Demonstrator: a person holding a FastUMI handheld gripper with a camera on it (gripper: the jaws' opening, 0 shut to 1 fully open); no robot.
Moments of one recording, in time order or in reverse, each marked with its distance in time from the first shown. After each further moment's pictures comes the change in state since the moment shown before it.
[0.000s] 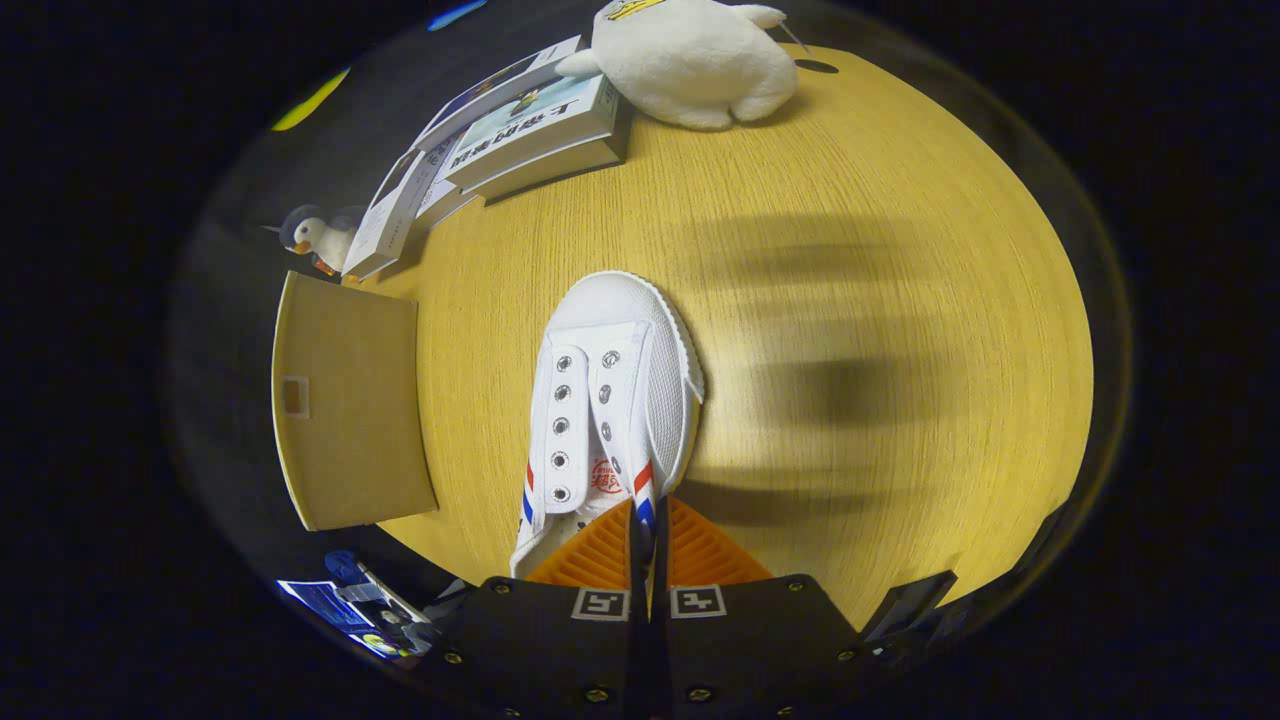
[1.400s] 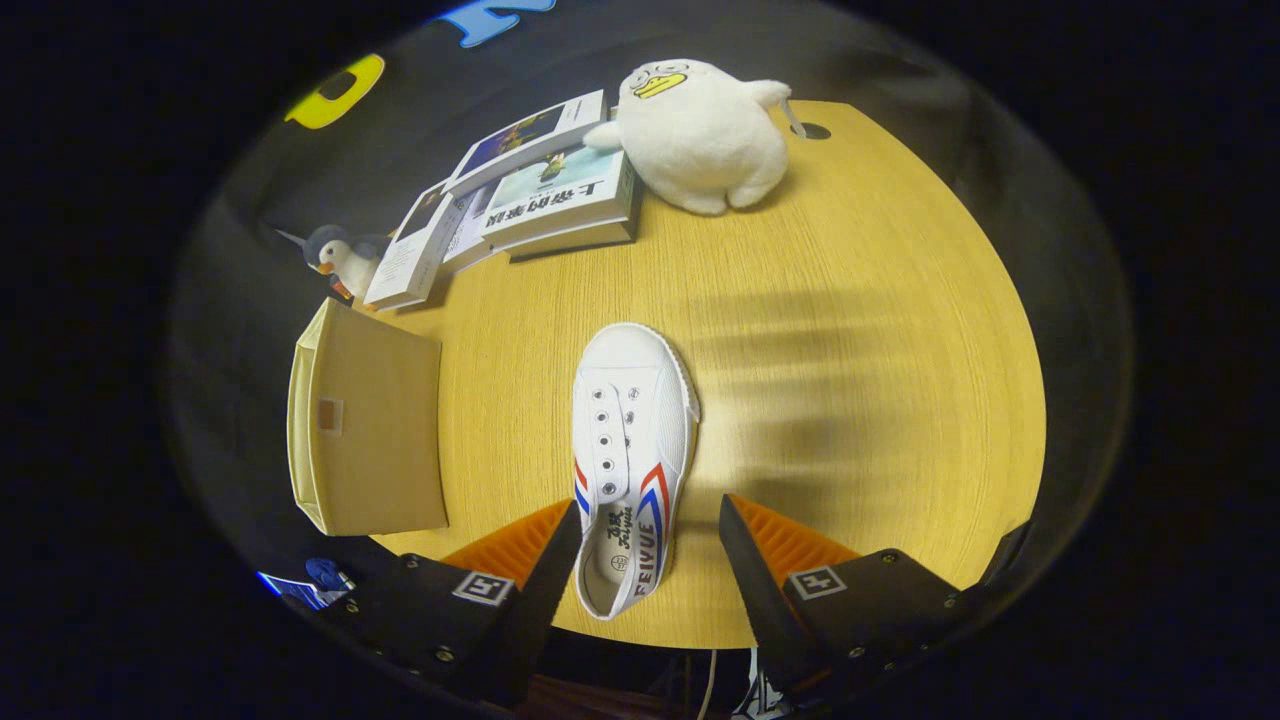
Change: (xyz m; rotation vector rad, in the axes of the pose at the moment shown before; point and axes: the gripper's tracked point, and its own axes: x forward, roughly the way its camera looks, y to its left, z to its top) arm -0.036 -0.003 0.023 -0.058 -0.138 -0.074
